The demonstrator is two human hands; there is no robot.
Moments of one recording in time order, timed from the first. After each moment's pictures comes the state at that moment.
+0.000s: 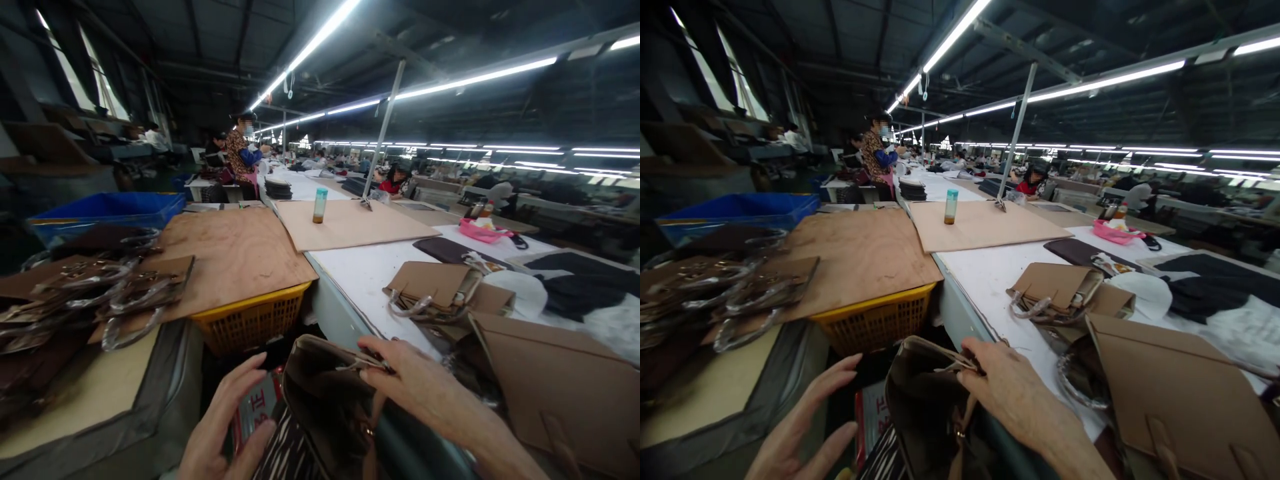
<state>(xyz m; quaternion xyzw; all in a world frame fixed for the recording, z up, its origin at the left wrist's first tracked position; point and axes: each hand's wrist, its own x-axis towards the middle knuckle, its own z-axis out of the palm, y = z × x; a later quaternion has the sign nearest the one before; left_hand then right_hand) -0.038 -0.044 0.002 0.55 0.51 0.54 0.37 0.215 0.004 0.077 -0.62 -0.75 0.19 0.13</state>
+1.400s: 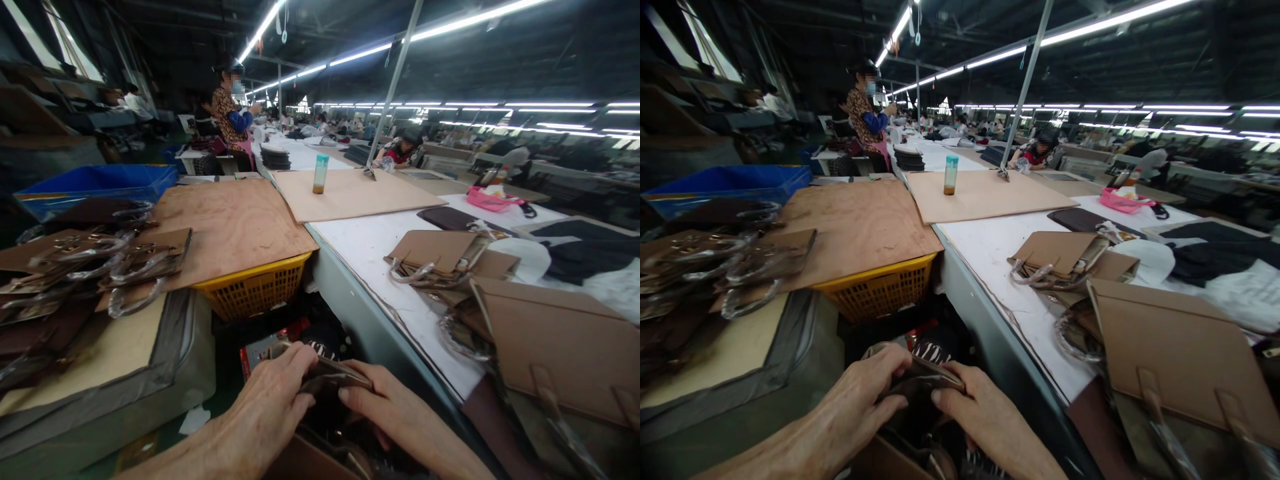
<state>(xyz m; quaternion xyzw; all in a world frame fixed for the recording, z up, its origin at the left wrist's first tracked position) -0.005 -0.023 0.007 0.80 0.47 0.17 0.34 0.198 -0.037 0.012 -0.51 -0.61 0.58 0.18</state>
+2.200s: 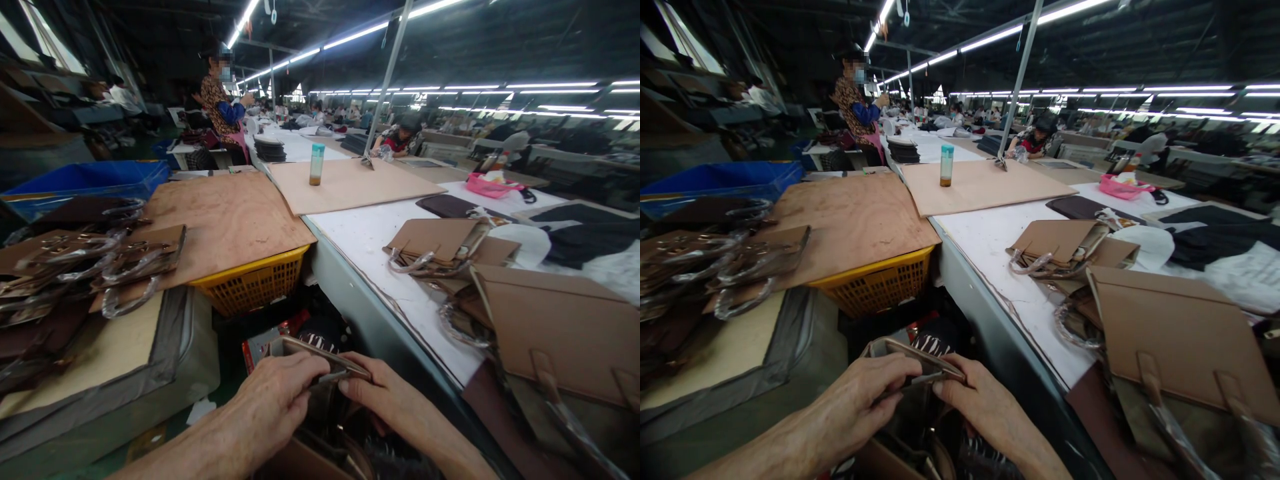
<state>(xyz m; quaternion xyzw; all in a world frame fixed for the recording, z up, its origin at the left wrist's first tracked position) -0.006 -0.019 0.007 0.85 0.36 0.16 0.35 0.204 -0.036 -0.007 -0.52 -0.57 0.60 0.20</state>
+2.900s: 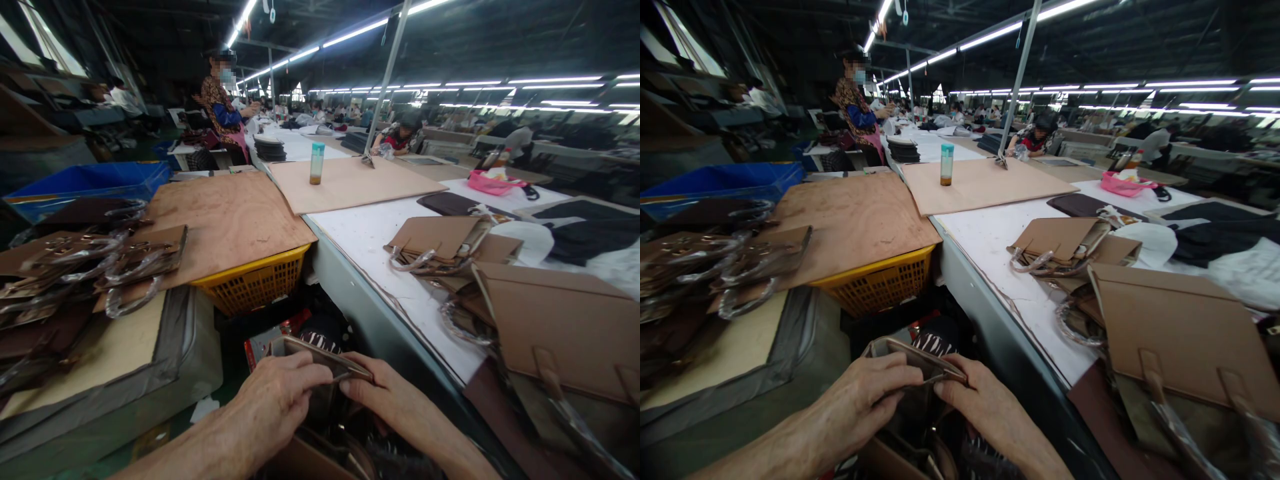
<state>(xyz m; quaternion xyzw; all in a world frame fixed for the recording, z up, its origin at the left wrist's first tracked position) -0.007 -0.020 0.003 0.87 0.35 0.16 0.32 0.204 -0.038 -0.006 -0.52 -0.59 0.59 0.19</state>
